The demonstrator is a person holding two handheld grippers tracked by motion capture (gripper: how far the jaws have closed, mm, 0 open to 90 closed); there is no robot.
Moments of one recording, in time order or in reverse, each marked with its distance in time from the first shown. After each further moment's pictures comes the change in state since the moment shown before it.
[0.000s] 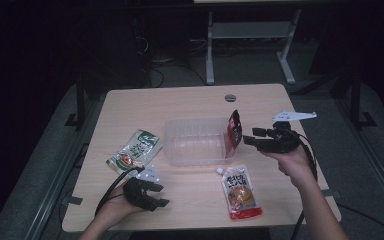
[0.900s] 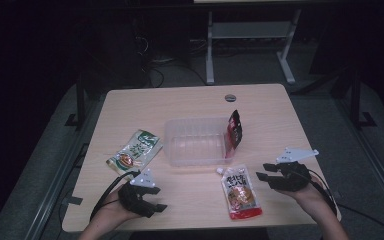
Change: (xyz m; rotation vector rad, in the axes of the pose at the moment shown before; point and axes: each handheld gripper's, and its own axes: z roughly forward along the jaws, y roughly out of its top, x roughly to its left) left arm -0.013 -0.010 -0.014 -0.030 0.002 0.007; right arm 0.018 -0.084 -0.022 0.194 -0.088 -0.152
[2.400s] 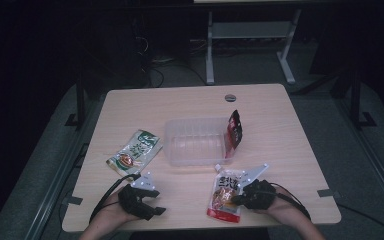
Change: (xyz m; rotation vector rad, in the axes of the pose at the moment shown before) left arm 0.001 -0.007 0.008 0.026 -0.016 0.001; right arm 0.063 -0.002 0.062 0.256 0.290 -0.236
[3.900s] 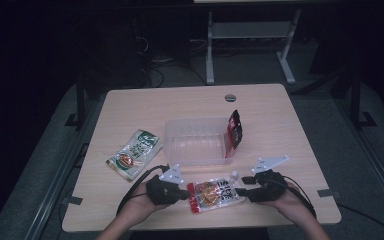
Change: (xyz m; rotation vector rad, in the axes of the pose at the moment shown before) left arm -0.024 0.074 0.027 -0.065 -0.054 0.130; right arm -0.016 -0.007 -0.031 -0.174 -0.104 0.197
